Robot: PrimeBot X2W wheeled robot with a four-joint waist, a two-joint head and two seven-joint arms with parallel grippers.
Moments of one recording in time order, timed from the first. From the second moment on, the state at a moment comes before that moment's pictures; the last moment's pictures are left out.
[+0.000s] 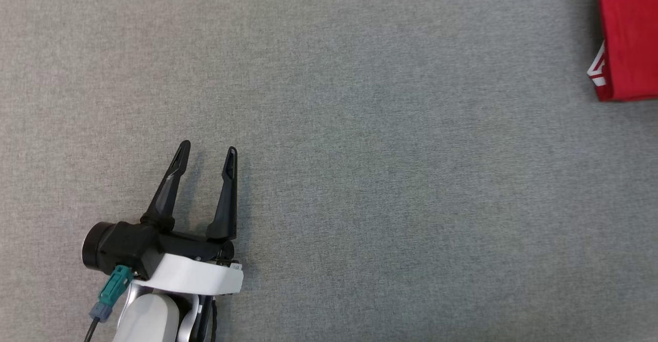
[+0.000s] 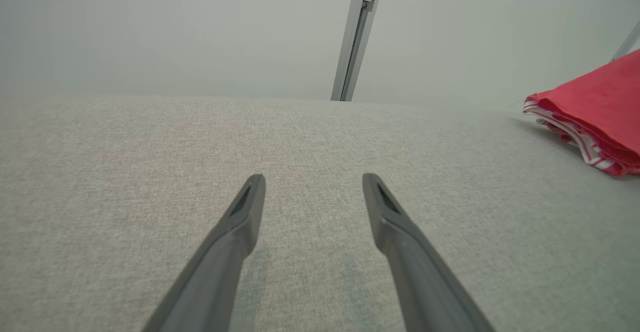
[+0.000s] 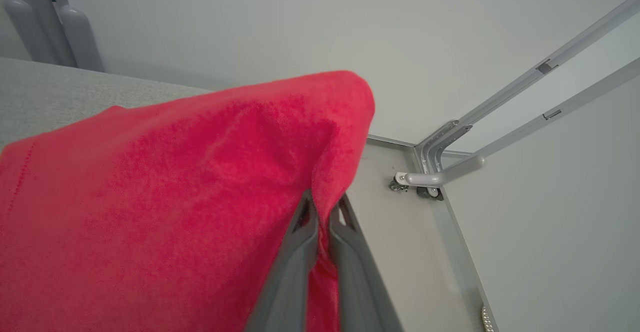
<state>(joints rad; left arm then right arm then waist) -0.15 0.07 -0.16 0.04 -0.22 -0.02 -0.26 -1.04 -0.73 0.23 0.74 0.34 0.13 0.33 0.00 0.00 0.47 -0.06</state>
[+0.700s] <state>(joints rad) -0.17 0.09 -0.17 0.02 -0.21 -0.02 -0.26 -1.12 -0.61 0.04 0.99 -0.02 0.13 0.05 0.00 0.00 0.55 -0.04</state>
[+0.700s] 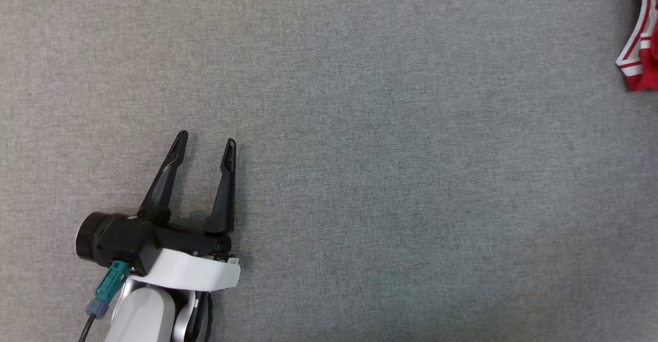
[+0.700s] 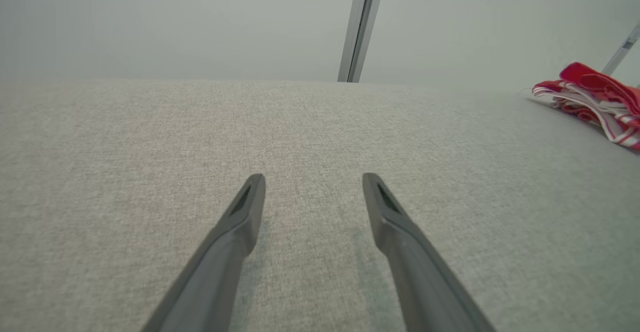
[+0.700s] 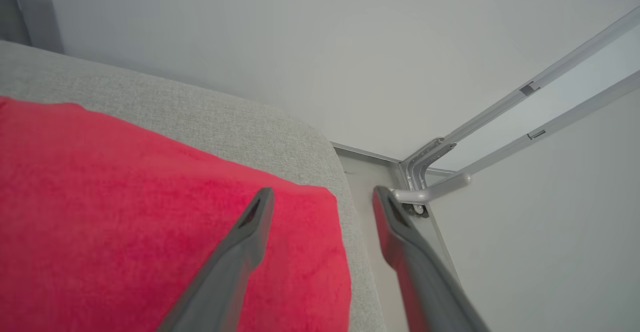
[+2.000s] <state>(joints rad) -0.04 0.06 -0.05 0.16 -0.25 0.05 -0.26 -0.56 -0.11 0.12 0.63 0.27 0.13 -0.26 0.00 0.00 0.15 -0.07</state>
